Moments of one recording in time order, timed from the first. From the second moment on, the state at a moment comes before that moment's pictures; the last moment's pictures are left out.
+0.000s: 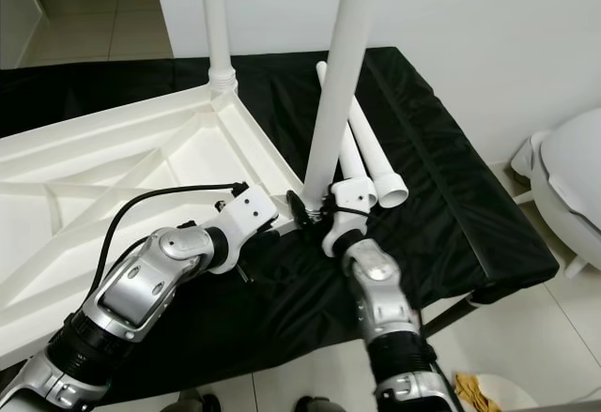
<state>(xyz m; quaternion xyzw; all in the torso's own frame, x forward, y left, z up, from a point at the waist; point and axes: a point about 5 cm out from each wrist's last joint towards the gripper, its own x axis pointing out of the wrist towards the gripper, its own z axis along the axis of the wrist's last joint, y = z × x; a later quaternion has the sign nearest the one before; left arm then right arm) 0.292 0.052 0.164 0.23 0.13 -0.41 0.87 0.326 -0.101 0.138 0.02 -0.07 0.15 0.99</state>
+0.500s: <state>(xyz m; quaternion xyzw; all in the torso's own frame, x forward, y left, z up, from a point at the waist) 0.293 0.052 0.164 0.24 0.13 -0.41 0.87 0.326 -0.087 0.143 0.03 -0.05 0.07 1.00</state>
